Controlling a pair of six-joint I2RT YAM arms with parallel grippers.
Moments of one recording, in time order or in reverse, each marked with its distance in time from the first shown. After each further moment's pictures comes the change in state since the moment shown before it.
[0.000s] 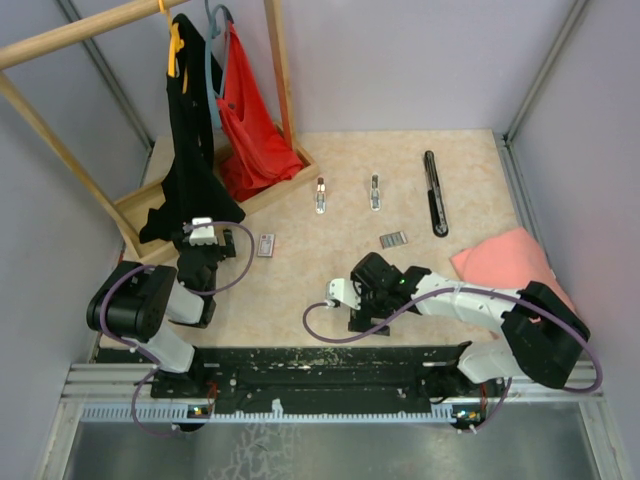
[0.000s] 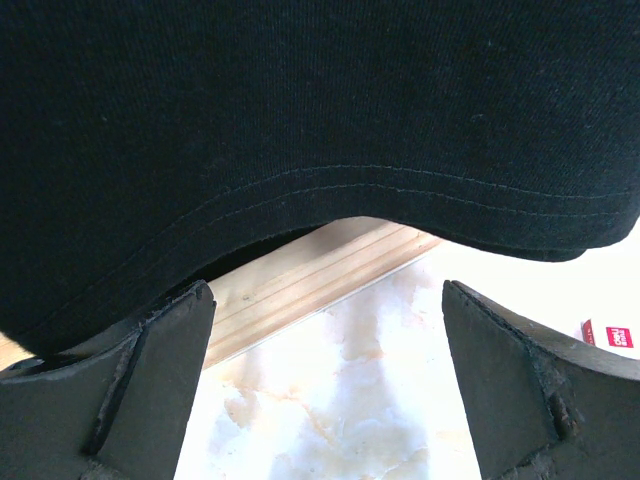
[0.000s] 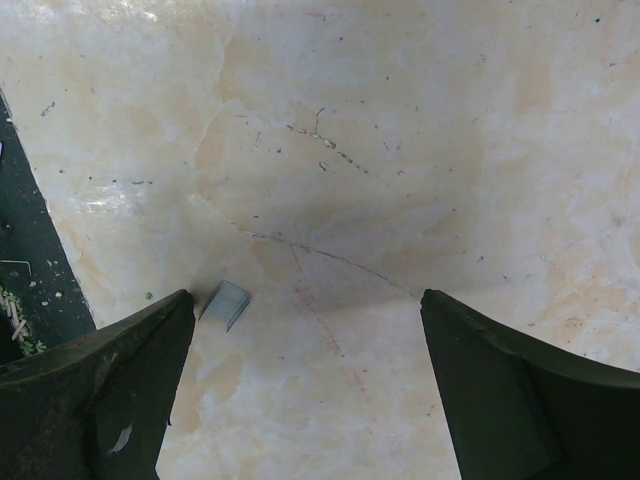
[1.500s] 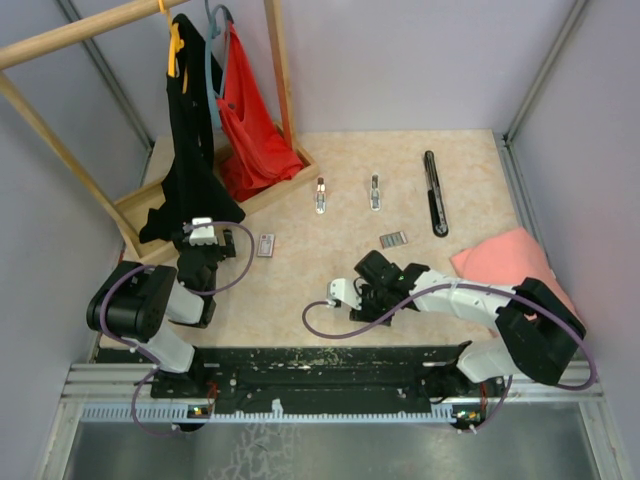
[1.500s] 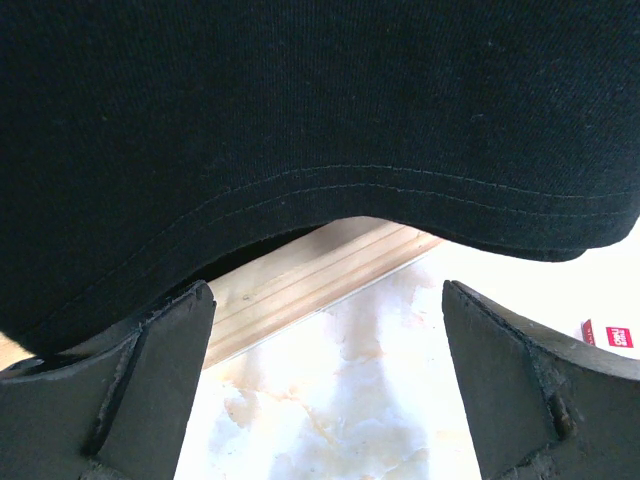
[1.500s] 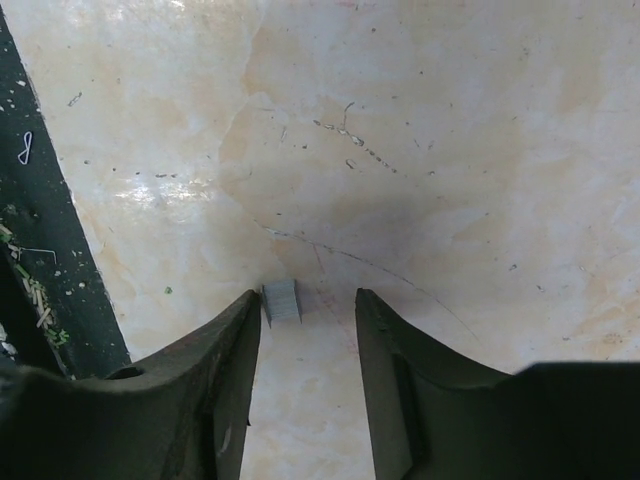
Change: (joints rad) left arm 0.000 0.000 0.000 0.000 0.000 0.000; right arm -0.034 0.031 0.009 -0.026 -0.061 -0.012
